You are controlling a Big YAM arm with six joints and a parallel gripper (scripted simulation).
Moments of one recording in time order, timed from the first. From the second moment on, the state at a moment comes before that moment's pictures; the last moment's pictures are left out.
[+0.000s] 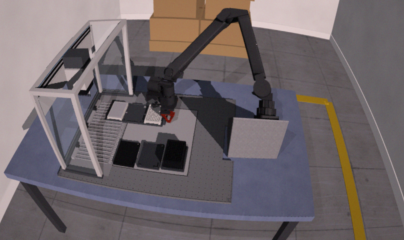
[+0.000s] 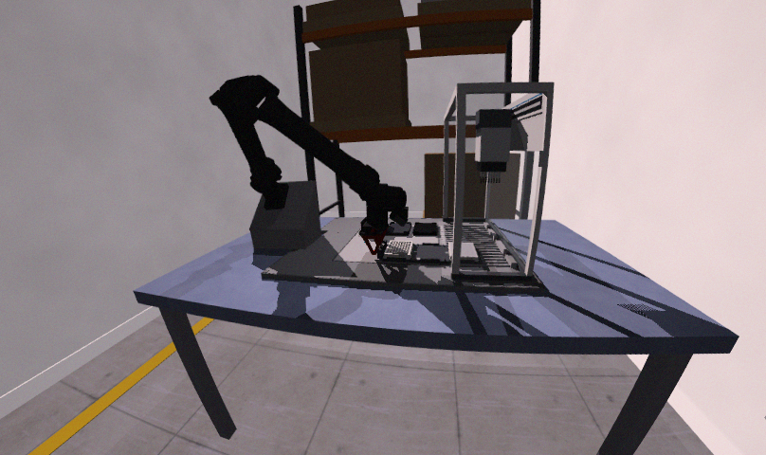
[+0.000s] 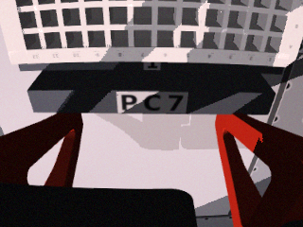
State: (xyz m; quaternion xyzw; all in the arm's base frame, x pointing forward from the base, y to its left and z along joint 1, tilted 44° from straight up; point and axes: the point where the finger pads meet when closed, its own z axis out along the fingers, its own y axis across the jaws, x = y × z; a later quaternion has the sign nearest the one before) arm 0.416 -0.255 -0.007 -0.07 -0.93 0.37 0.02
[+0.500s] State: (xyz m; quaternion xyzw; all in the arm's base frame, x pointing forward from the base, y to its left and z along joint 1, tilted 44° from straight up) arm 0.429 -0.257 -0.007 -0.06 -0.93 0.37 0.02
